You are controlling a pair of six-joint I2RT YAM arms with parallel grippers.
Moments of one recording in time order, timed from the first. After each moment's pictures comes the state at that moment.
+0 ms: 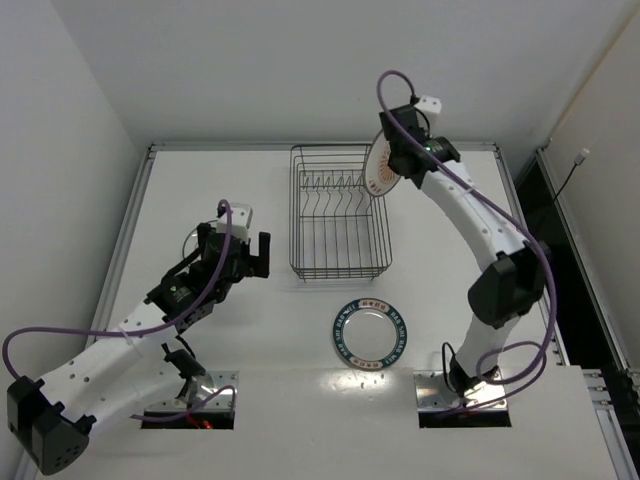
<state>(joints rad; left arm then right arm) -0.67 0.84 0.72 -0.35 -0.48 -0.23 0.38 1.74 1.75 -0.72 0.61 0.52</state>
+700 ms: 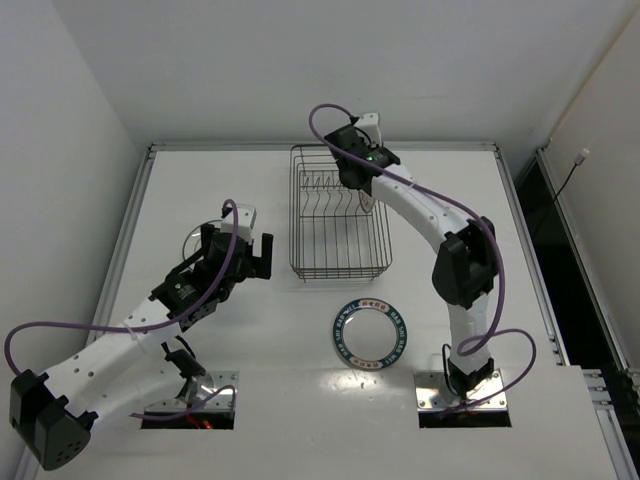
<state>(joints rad) -0.68 0.87 0.71 -0.35 -0.48 -0.24 0.56 2.03 1.88 -0.71 0.87 0.32</state>
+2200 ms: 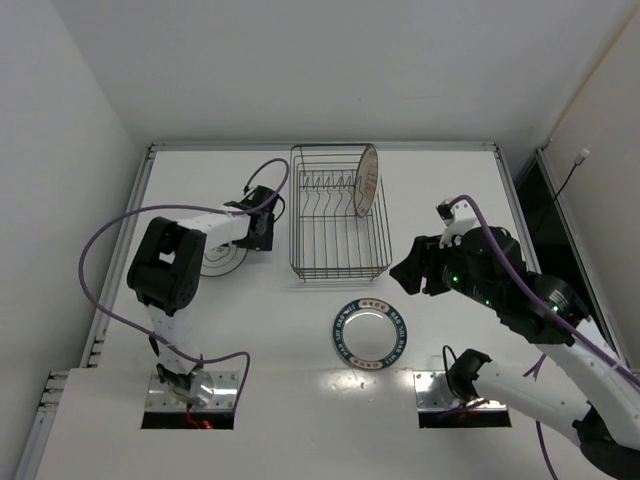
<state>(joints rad) -0.37 1.85 1.16 -0.45 -0.49 -0.29 0.74 0.78 1.11 -0.87 0.09 0.49</state>
